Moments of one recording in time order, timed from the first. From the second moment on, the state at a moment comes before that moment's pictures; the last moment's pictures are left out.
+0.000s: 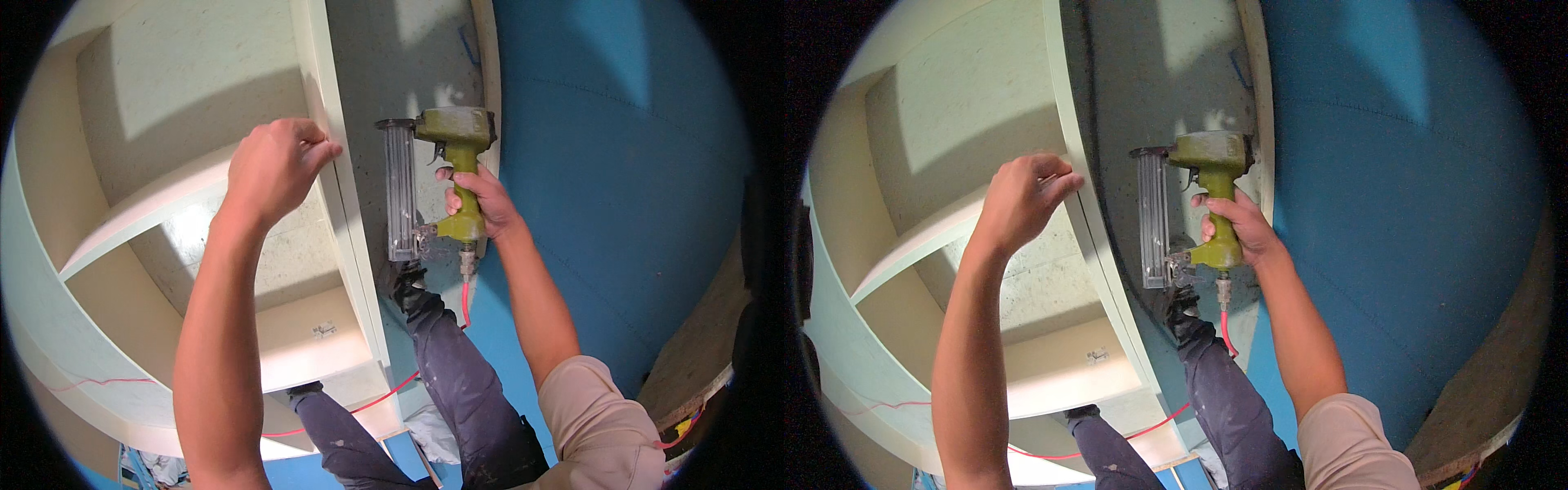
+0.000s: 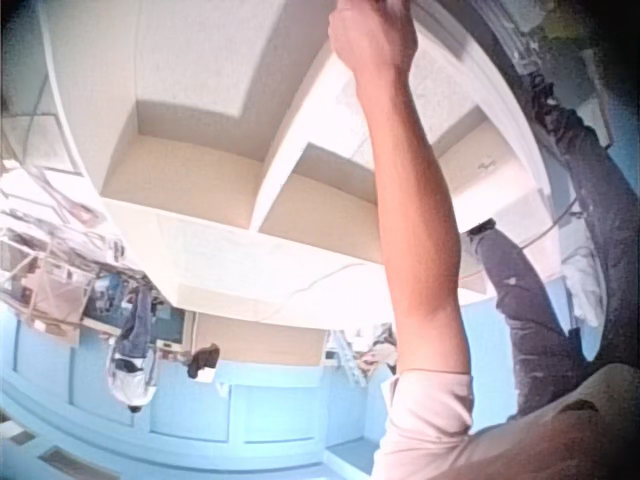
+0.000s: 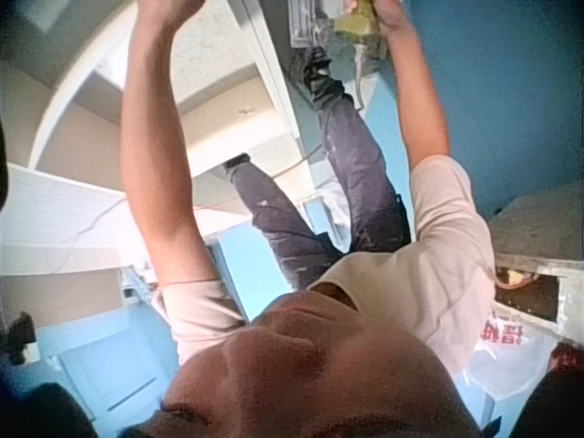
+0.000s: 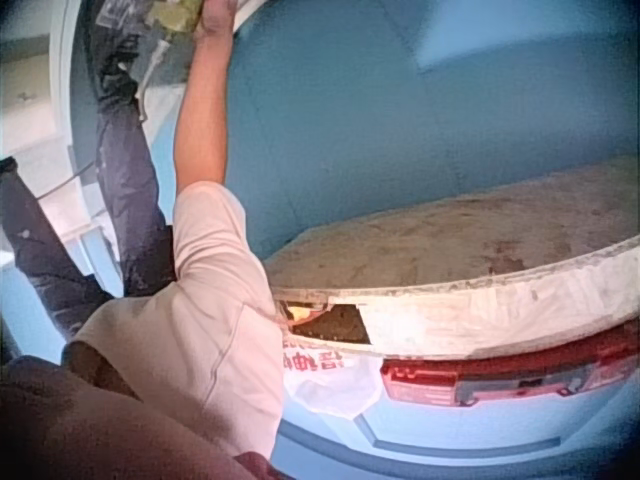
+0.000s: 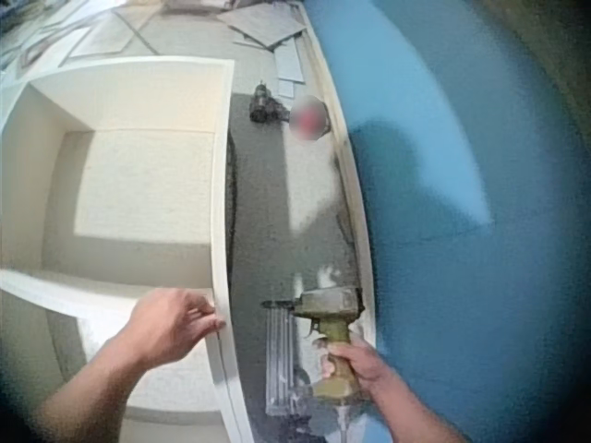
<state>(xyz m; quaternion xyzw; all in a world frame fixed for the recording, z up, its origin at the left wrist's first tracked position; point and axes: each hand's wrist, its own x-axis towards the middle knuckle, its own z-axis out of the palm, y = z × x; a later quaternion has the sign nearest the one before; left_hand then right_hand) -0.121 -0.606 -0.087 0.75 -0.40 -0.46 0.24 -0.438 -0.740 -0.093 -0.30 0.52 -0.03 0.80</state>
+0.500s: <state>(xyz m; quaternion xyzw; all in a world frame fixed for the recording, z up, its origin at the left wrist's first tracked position) -0.087 -0.544 0.032 0.78 -0.52 -0.36 0.00 -0.440 -0.743 -0.116 -0.28 0.43 -0.04 0.86</state>
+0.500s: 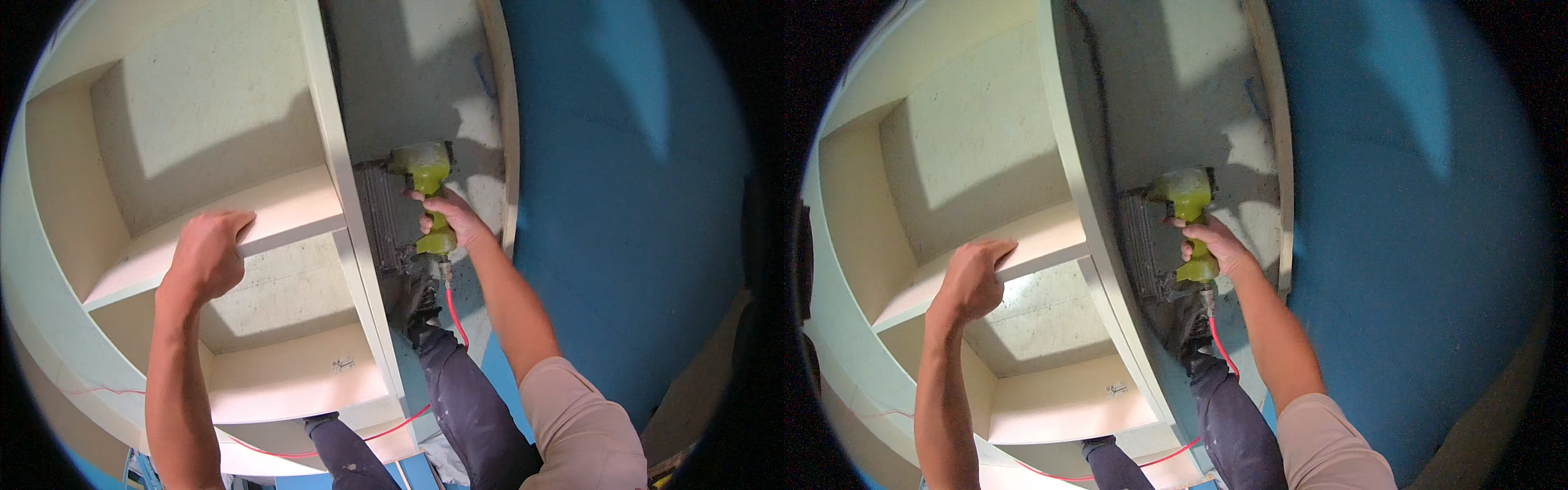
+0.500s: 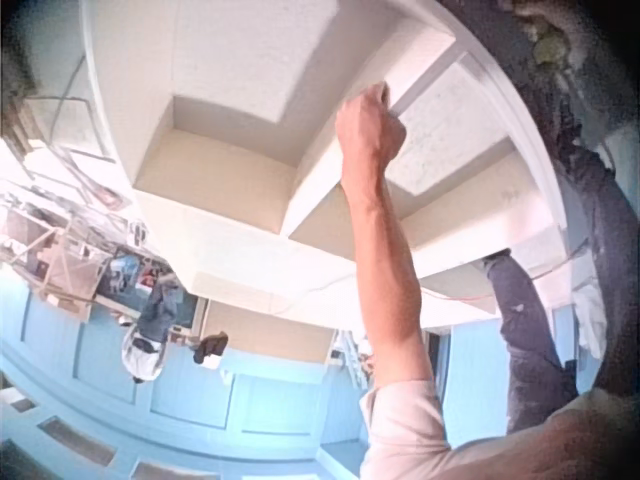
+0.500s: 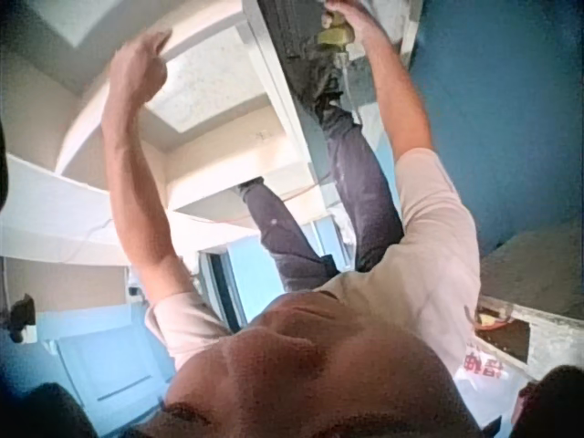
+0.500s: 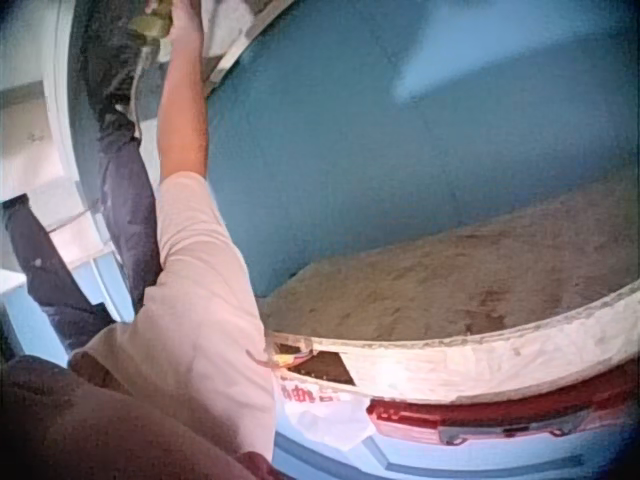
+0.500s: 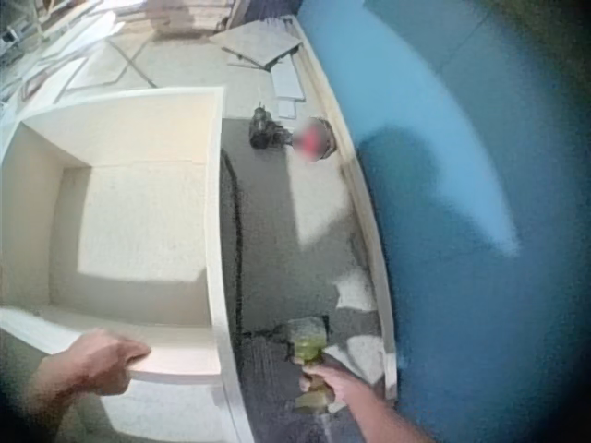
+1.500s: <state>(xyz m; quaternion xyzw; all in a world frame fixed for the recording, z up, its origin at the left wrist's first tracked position) -0.102 -0.555 -0.044 0.74 -0.54 -0.40 0.08 -0.457 -0.730 -0.219 -0.24 0.41 0.00 0.88</state>
